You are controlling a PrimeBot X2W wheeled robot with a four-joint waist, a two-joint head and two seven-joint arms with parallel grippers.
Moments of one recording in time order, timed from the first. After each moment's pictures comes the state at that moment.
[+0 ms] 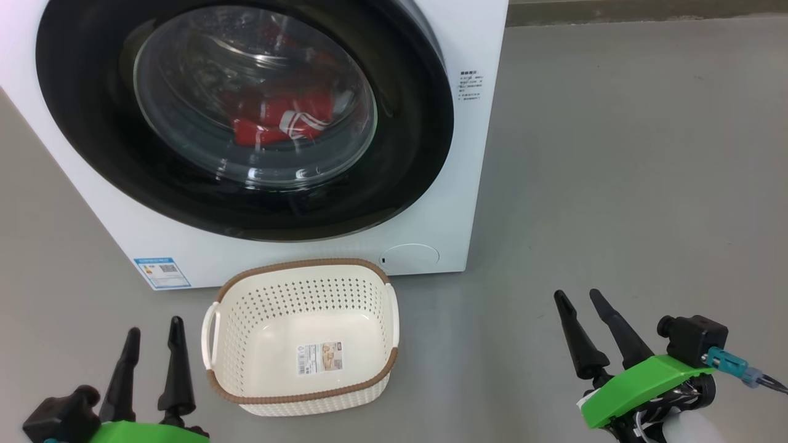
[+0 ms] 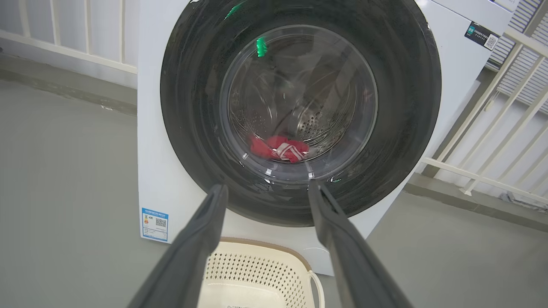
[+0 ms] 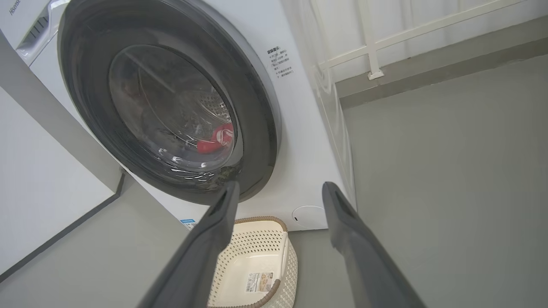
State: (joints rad) left arm -0.03 0.03 0.04 0.15 -0.45 -0.12 -0.17; right arm -0.17 -0.17 0.18 0.31 0.63 0.11 -0.17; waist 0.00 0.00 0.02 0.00
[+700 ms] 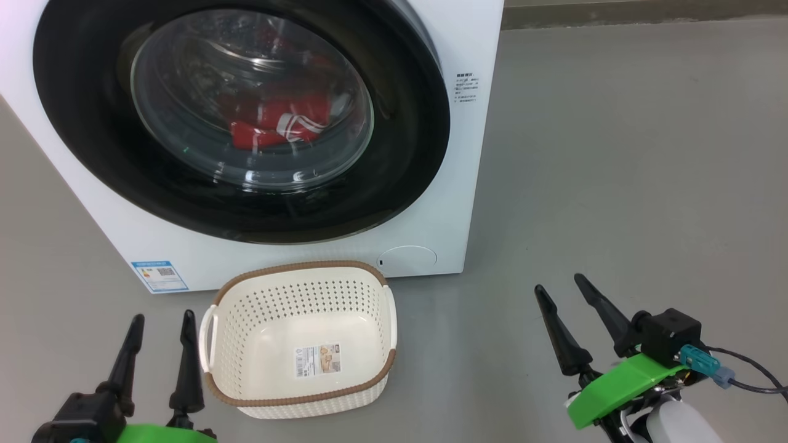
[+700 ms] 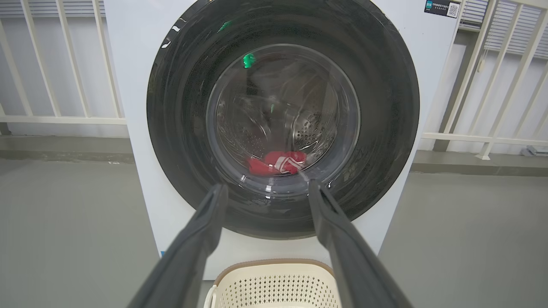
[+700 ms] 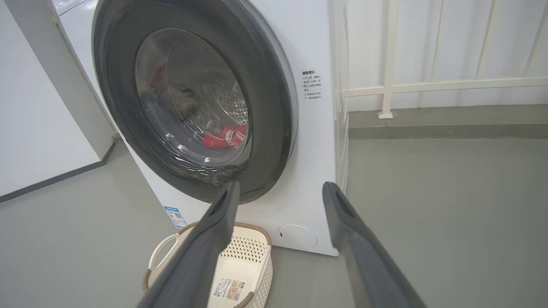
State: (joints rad) left arm -0.03 0.03 0.03 0.12 -0.21 -0.12 -0.24; right arm -0.19 -0.17 0.22 0.30 0.39 0.12 -0.24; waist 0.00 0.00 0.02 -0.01
